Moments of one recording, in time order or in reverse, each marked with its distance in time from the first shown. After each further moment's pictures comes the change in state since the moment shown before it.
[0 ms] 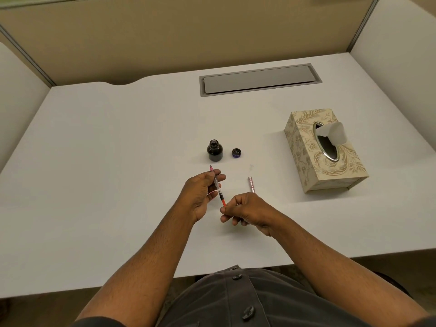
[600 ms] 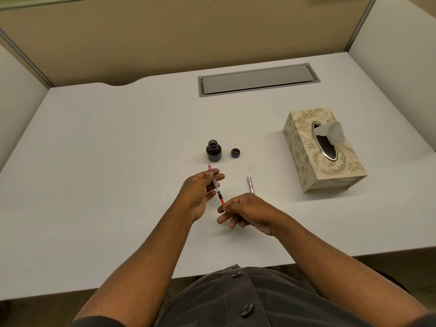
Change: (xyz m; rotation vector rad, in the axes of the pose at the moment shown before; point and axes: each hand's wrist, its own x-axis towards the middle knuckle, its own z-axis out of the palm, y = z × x) left_hand 0.002 0.001 -0.001 0.000 -0.006 0.004; right_hand -0.001 -0.003 -0.001 0.042 -0.070 0.032
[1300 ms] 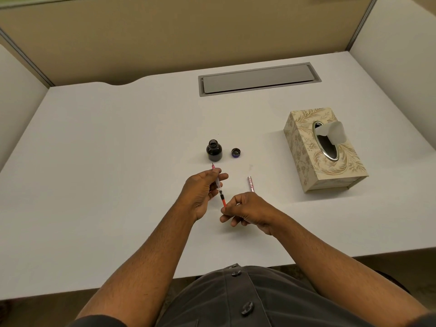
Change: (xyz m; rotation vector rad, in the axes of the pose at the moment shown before) left_hand 0.000 0.001 0.004 0.018 -0.016 0.013; right_hand 0.000 0.000 -0.001 -0.054 0.058 -0.023
